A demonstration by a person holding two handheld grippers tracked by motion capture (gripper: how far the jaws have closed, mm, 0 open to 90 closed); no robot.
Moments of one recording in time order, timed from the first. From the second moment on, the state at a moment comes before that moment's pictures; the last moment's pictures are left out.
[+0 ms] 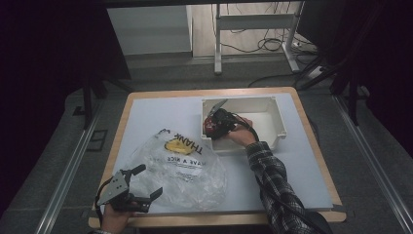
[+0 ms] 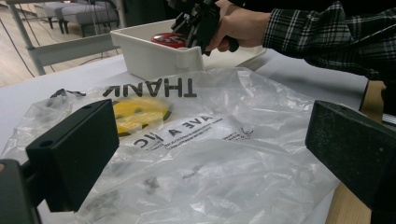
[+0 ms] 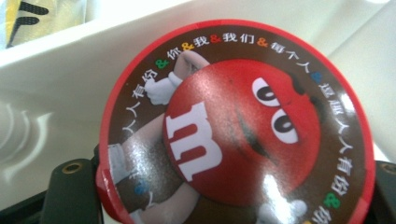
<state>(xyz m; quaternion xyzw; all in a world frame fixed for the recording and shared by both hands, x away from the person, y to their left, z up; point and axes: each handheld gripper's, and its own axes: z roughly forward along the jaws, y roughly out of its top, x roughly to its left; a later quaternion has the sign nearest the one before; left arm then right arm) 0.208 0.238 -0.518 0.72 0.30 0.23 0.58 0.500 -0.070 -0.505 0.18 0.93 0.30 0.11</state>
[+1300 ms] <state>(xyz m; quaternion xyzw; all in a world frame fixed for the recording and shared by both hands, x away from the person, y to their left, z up) 0.208 0.237 -0.518 0.73 0.30 0.23 0.57 0.497 -0.075 -0.499 0.17 0.92 0.33 0.11</state>
